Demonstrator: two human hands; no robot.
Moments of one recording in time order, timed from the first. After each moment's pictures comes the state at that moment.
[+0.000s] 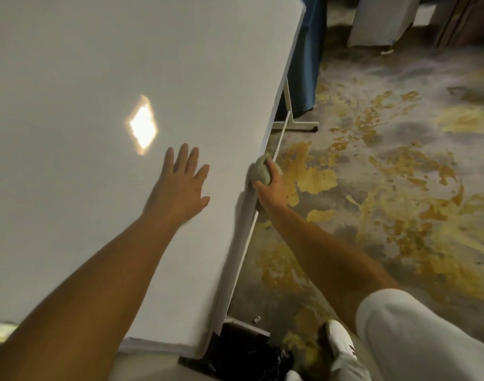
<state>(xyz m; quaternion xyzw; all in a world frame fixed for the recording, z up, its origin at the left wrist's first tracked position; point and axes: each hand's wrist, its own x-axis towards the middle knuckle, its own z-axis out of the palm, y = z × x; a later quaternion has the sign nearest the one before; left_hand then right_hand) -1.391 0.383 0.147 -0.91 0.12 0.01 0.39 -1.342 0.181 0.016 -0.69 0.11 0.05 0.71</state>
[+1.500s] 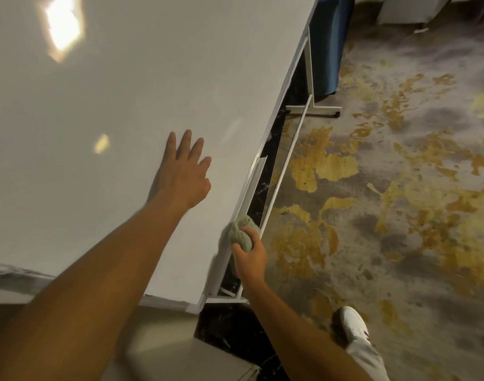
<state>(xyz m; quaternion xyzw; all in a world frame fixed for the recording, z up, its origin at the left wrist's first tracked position) -1.427 0.428 0.154 -0.88 0.09 0.00 0.46 -1.546 0.305 -0.033 -0.61 0.19 0.11 0.76</state>
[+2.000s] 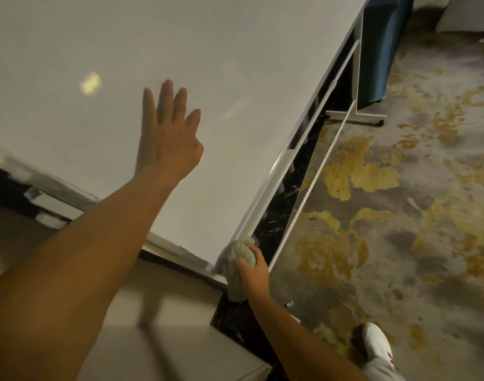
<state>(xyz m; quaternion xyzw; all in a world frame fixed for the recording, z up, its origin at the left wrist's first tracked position) -1.479 0.496 0.236 -0.85 -0.02 -0.16 0.51 -1.619 0.350 -0.038 -0.58 0.13 0.24 0.76</state>
